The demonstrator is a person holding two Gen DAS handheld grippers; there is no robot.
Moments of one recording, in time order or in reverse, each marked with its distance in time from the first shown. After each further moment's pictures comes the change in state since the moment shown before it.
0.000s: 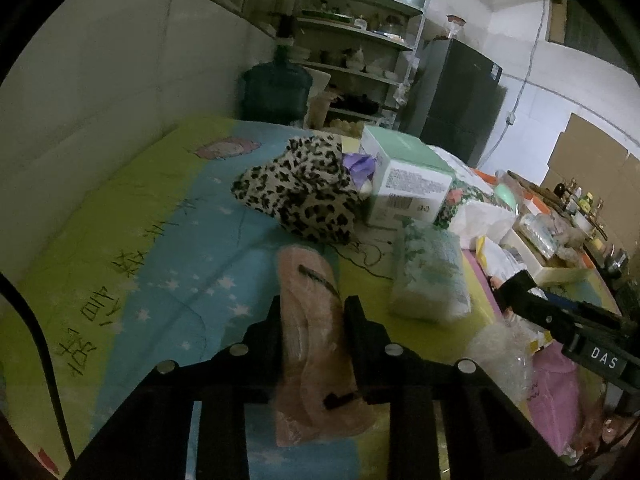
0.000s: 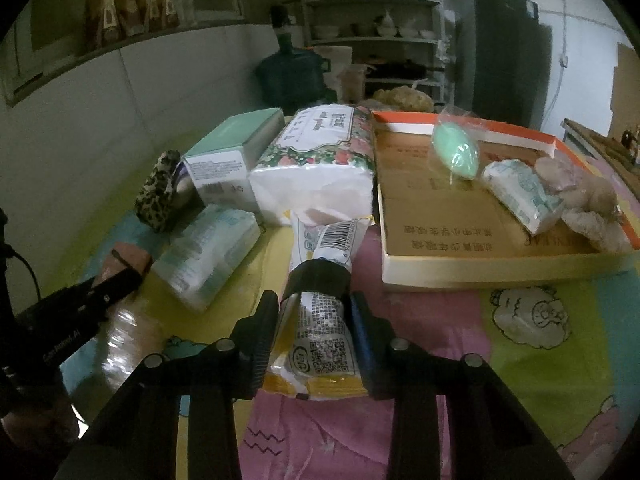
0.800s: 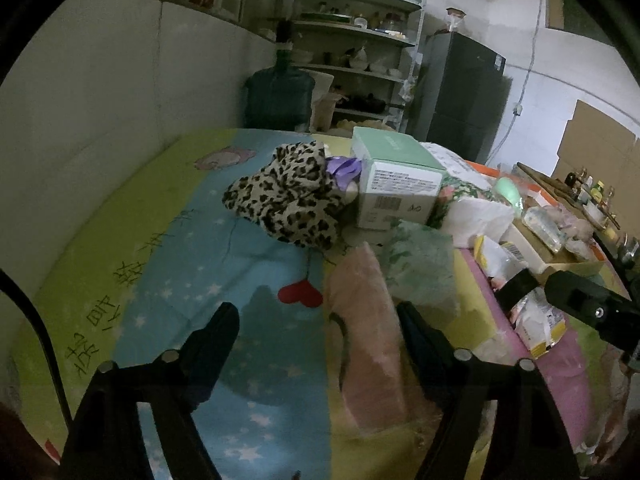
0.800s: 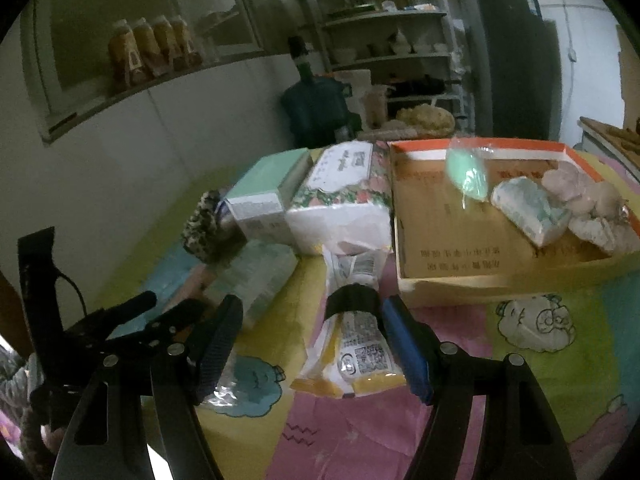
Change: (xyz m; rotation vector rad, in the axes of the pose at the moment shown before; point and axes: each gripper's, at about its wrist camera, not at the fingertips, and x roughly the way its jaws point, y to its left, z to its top) left arm -0.002 -0.022 0.003 0.043 0.000 0.071; right arm -0.029 -0.002 0.005 0.044 -0.087 0.130
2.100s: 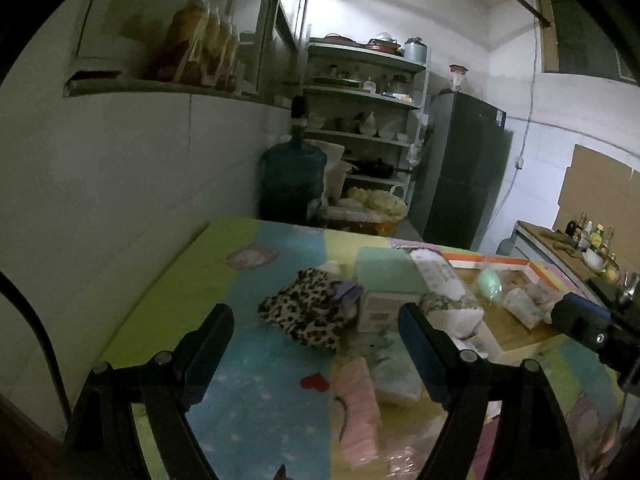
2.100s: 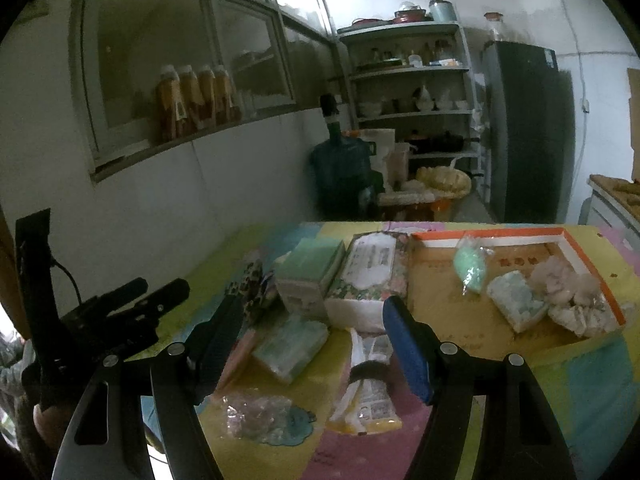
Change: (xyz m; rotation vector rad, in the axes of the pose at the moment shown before) left arm -0.074 0.002 0.050 -0.023 -0.225 0.031; right arm -0.065 0.029 0.040 -0.088 -0.178 0.054
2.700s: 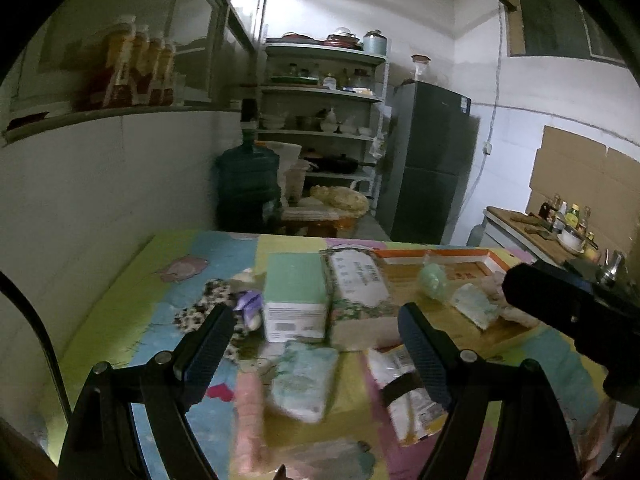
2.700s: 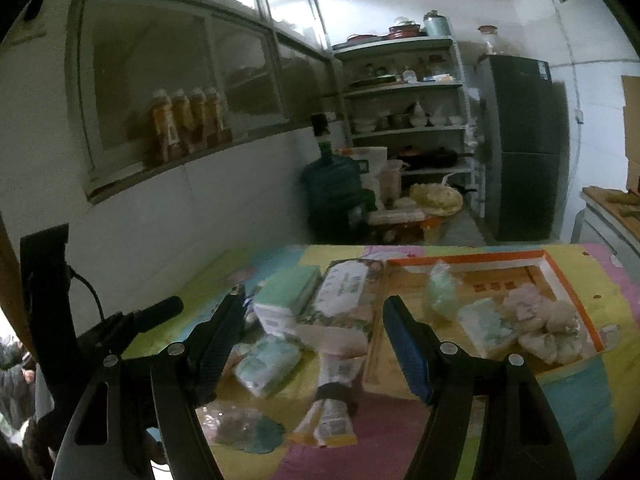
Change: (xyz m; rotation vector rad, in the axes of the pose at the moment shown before) left arm 0.005 -0.082 0.005 0.075 0.000 -0.082; right arm -0.021 -0.023 0.021 -0.009 -0.054 -0.012
